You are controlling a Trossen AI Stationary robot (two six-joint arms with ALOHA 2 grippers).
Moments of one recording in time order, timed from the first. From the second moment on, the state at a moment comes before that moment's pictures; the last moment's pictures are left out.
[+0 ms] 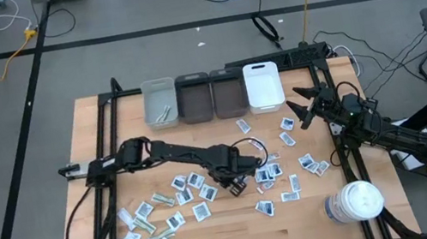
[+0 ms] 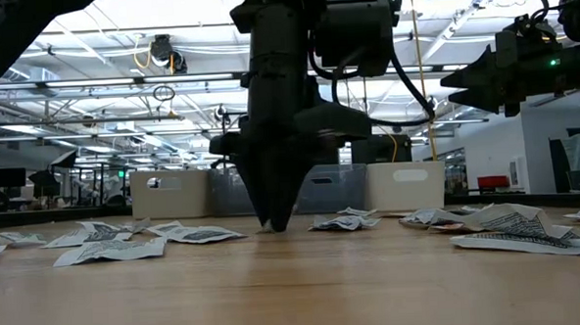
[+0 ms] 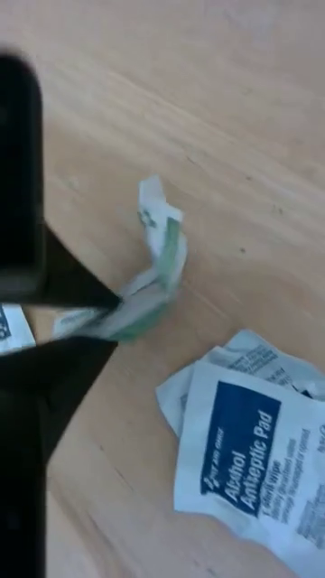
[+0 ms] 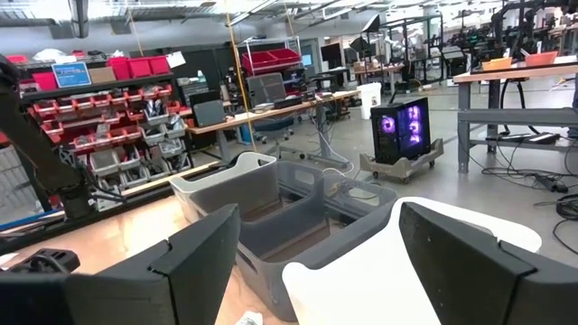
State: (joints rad) left arm -0.13 2.34 1.91 -1.18 0.05 -0.80; right arm -0.50 0.02 0.01 0.07 0.10 0.17
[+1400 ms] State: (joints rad) left arm 0.23 2.01 1.91 -1.41 0.18 -0.34; right arm -0.50 0.02 0.01 0.07 0.10 0.17
